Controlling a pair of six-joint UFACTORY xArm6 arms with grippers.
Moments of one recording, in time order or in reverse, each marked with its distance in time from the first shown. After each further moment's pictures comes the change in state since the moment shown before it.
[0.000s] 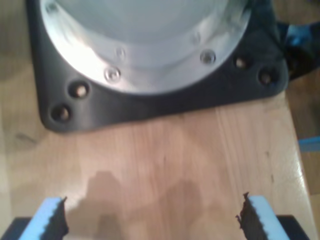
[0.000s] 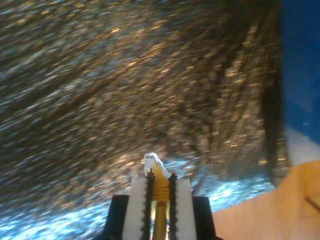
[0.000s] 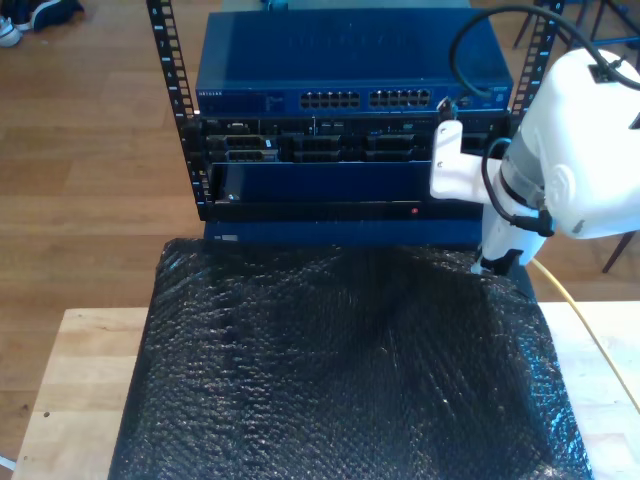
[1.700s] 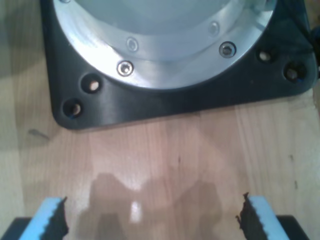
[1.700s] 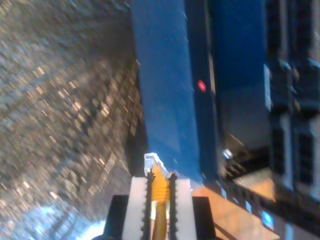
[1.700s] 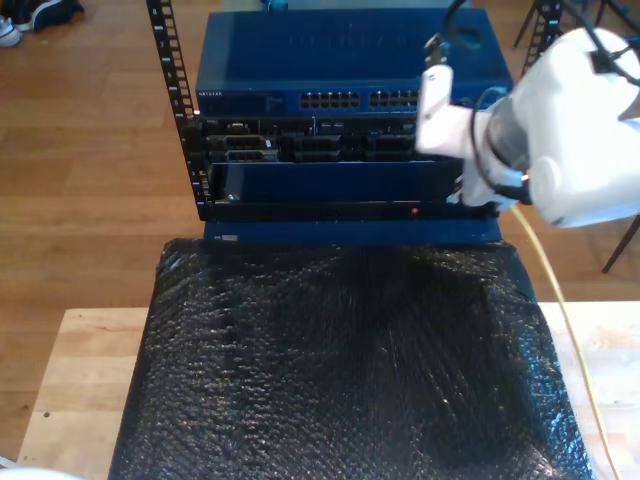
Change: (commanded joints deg) left arm 0.2 1.0 -0.3 -2.1 0.2 2.5; right arm -0.9 4.0 -4.8 -0.3 -12.6 -4.4
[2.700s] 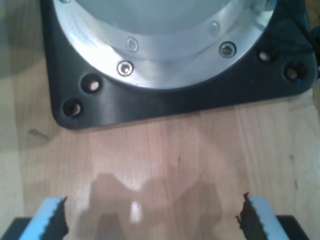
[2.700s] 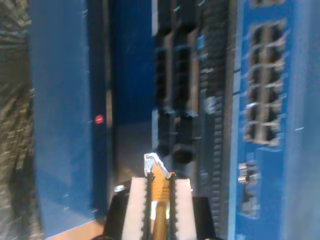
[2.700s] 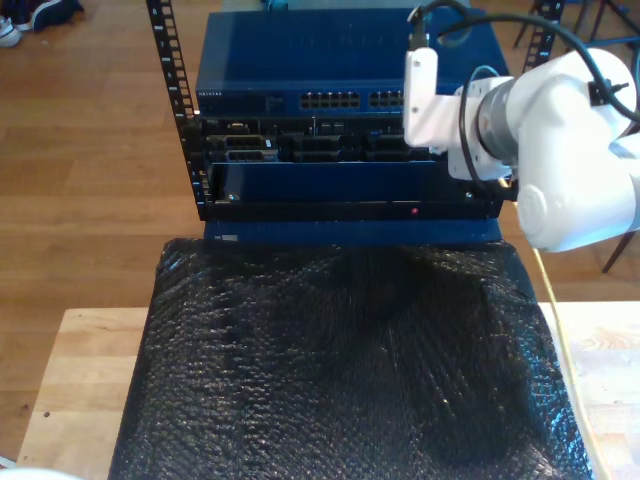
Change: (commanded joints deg) left arm 0.0 0.0 0.0 0.0 0.0 0.0; right arm 2.5 0.4 6.1 -5.9 -23.8 -1.4
